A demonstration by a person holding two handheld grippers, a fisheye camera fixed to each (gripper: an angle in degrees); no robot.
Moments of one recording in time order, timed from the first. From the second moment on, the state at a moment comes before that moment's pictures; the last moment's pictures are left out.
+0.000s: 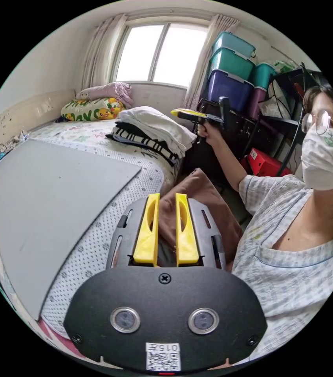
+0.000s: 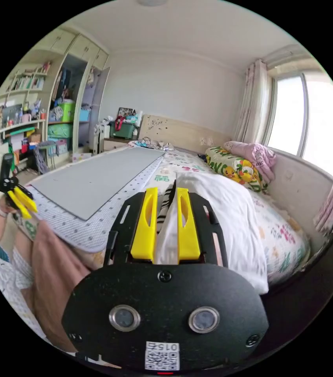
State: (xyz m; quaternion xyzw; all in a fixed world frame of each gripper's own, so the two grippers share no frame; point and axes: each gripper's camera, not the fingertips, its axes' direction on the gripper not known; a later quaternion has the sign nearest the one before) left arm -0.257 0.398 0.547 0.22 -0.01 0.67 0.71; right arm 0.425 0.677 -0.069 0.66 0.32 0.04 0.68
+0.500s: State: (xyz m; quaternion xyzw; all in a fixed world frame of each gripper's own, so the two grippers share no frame) left arm -0.050 0.250 0.501 0.24 0.01 0.65 0.73; right arm 0.554 0.659 -0.182 0.65 0.17 0.05 0.74
